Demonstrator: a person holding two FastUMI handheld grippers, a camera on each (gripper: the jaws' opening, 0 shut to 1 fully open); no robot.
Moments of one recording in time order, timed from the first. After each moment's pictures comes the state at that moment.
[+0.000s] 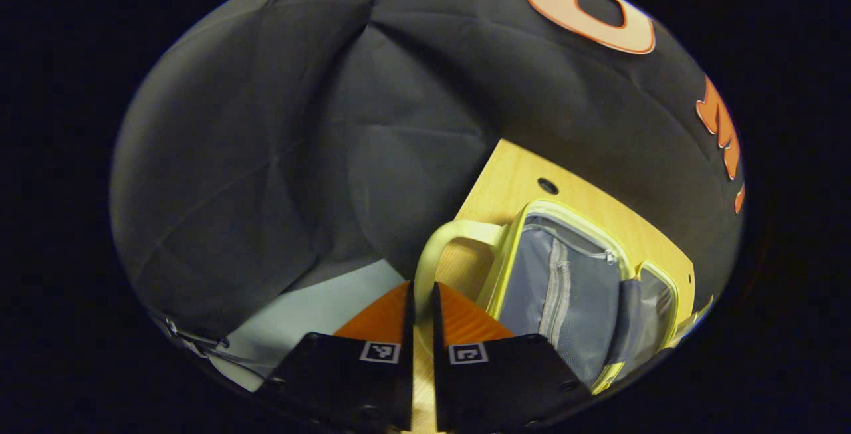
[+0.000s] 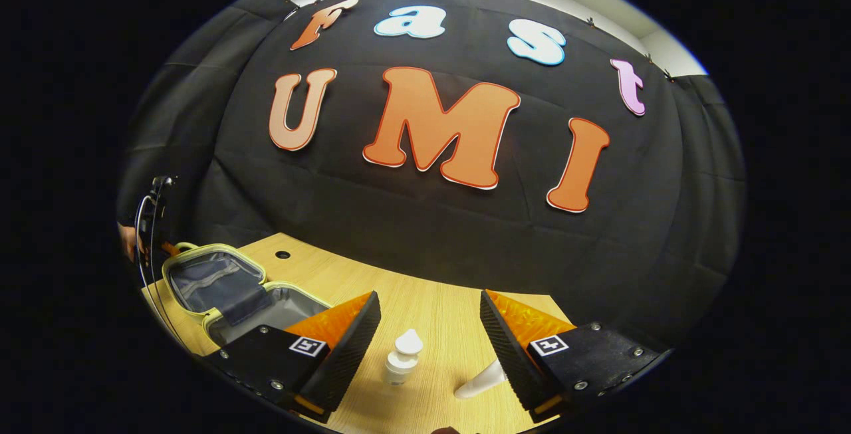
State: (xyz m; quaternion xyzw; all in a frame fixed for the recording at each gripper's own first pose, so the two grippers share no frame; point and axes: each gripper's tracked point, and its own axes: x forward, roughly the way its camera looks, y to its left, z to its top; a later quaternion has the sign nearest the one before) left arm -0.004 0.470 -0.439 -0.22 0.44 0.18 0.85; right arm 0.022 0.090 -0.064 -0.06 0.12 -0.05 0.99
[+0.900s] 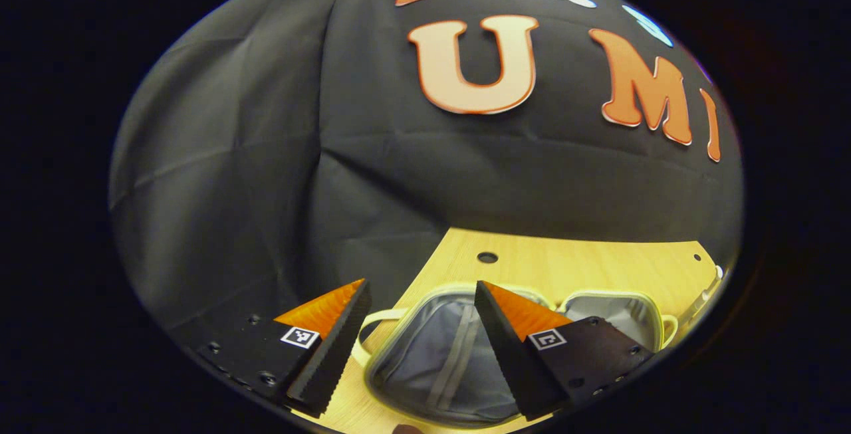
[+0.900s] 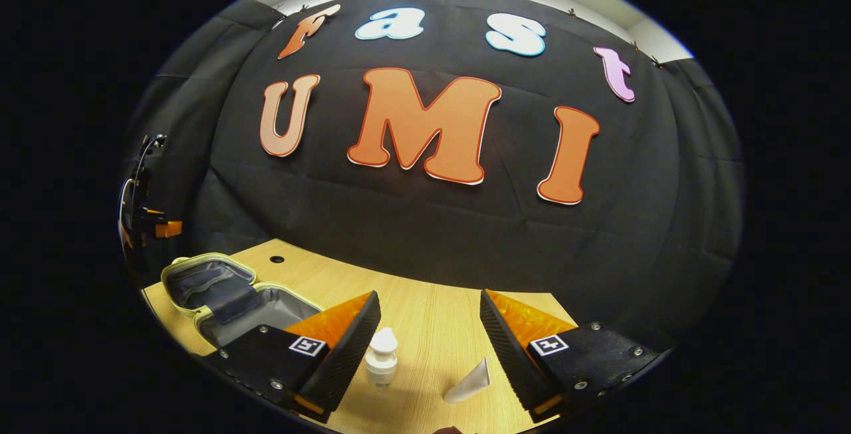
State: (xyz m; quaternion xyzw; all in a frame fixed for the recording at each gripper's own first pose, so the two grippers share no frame) left arm 0.023 0.380 -0.234 -0.07 0.23 0.16 0.96; right arm 0.027 0.050 -0.077 -0.04 0.10 -0.04 0.99
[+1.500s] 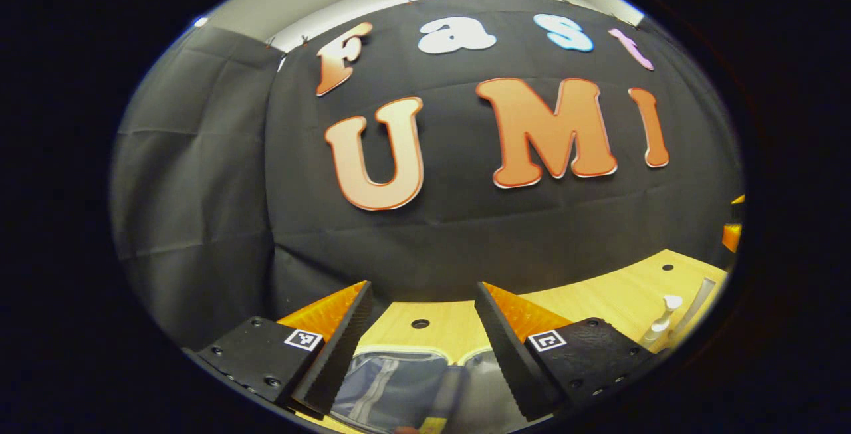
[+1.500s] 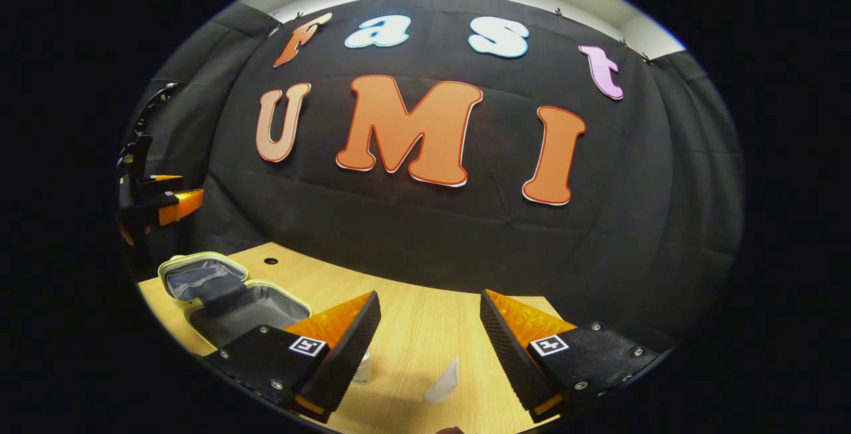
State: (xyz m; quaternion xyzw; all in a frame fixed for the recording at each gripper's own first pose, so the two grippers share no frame) left arm 0.041 0.212 -0.121 0.01 0.08 0.08 0.99; right arm 0.015 0.006 -0.085 -0.03 0.08 -0.05 1.00
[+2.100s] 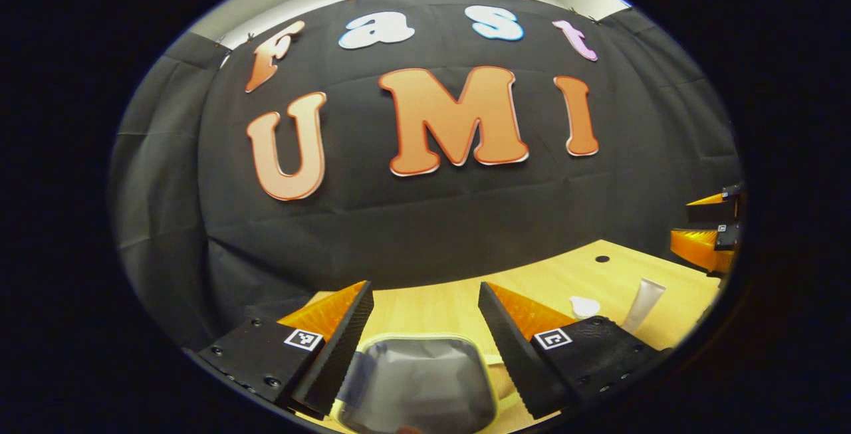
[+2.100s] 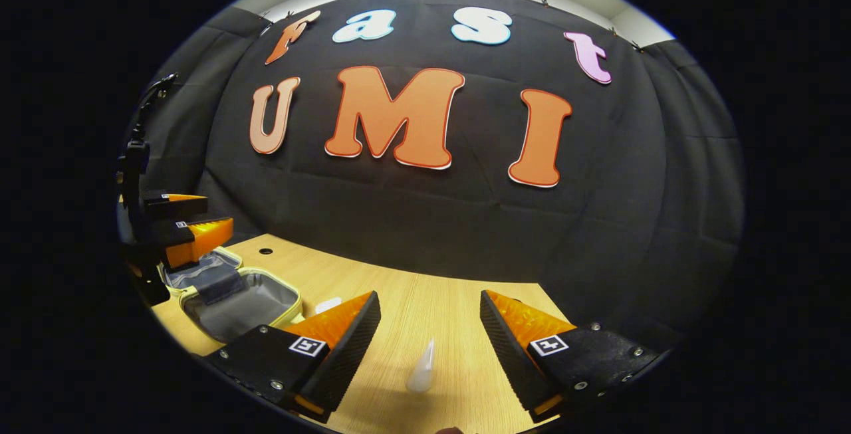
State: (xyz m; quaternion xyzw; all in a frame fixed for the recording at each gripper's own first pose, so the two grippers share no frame) left arm 0.033 0.044 -0.134 0.00 0.11 -0.04 0.99; right arm -0.003 -0.022 -0.117 -0.02 0.11 -0.05 0.99
